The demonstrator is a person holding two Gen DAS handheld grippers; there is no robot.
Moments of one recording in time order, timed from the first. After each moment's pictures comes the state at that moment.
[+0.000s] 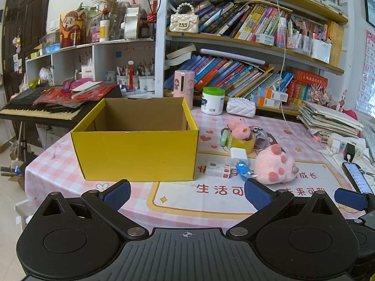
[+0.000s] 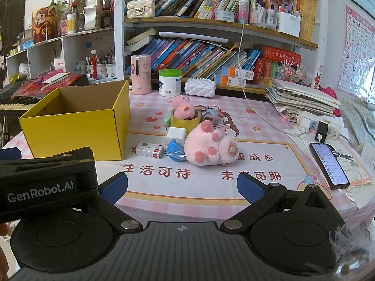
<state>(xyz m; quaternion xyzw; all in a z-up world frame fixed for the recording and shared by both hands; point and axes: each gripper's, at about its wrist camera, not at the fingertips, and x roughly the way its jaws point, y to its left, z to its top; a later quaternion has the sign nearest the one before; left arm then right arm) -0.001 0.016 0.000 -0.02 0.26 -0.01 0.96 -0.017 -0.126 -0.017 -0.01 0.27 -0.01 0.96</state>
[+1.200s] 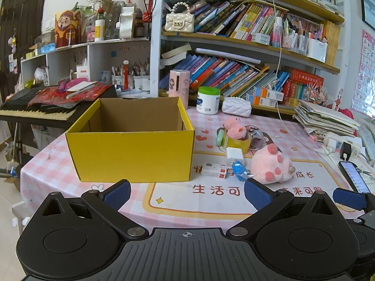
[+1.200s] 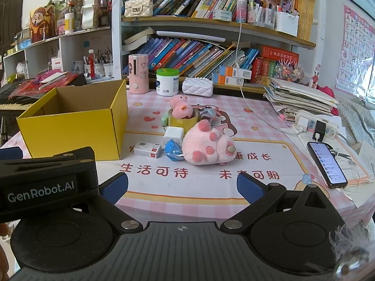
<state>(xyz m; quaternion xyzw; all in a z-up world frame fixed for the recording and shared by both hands) 0.003 0.010 0.002 -0.02 0.26 -0.02 0.96 -0.013 -0.130 -0.017 -0.01 0.27 -0.01 0.96</state>
